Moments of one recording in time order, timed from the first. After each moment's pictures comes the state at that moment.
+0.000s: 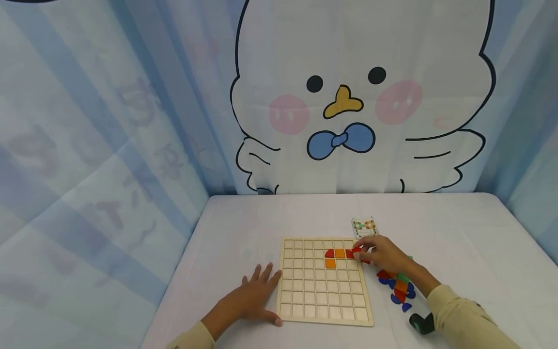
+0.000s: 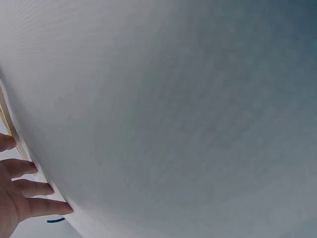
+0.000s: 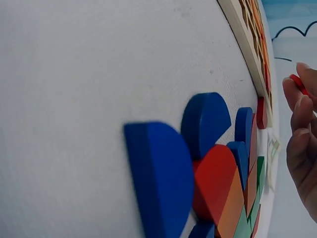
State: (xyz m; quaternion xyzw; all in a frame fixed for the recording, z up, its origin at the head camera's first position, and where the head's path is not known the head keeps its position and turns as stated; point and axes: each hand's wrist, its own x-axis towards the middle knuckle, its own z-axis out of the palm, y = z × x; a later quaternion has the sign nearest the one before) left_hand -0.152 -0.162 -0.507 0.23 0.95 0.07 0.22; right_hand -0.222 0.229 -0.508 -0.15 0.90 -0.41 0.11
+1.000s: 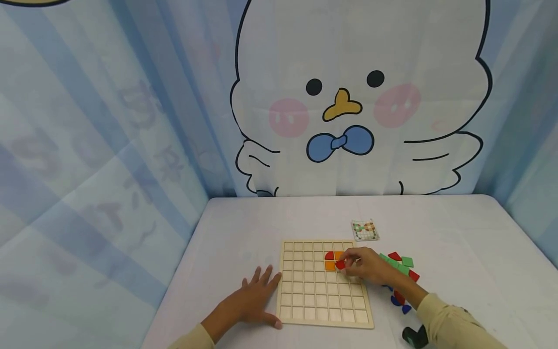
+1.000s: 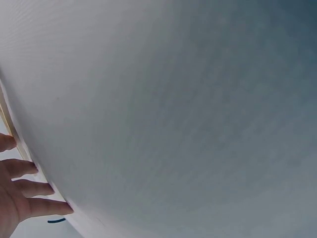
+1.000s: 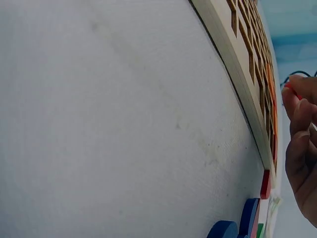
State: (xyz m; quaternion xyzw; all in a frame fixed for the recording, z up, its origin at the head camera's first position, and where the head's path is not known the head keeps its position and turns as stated) left_hand -0.153 -0.161 -0.508 0.22 0.95 0.07 0.22; right_hand -0.206 0.197 -0.512 -0.22 0.86 -0.44 0.14
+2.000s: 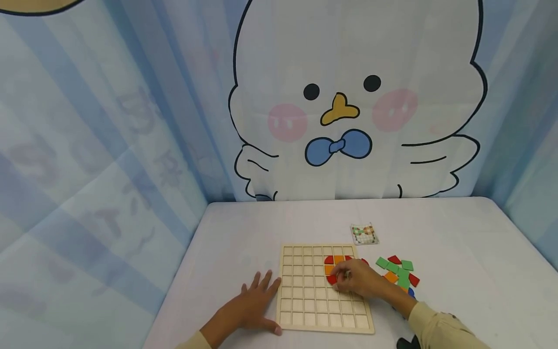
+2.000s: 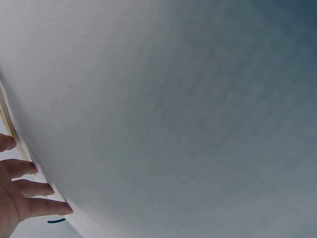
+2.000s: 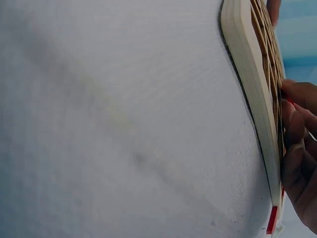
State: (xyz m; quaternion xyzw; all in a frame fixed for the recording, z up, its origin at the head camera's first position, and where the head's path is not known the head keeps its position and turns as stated) left_hand -0.154 -0.161 -0.510 0.22 0.95 0.07 0.22; right_hand -0.195 0.176 -0.527 -0.25 0.86 -0.42 0.13
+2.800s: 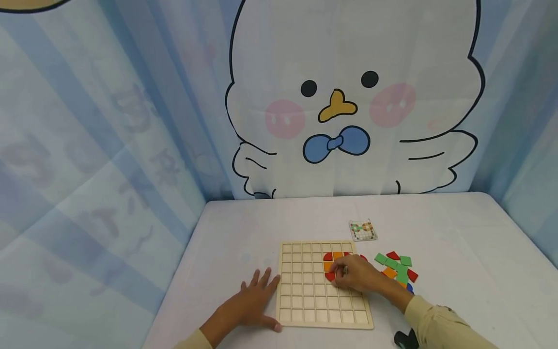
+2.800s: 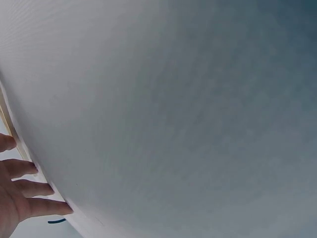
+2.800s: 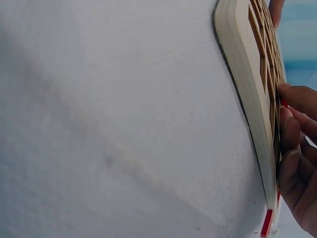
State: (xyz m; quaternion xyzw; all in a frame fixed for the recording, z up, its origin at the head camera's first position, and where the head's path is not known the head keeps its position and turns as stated) left_hand -0.152 -0.161 -0.504 0.23 0.94 0.08 0.22; right_hand -0.196 0.171 -0.520 -0.26 0.88 -0.37 0.11
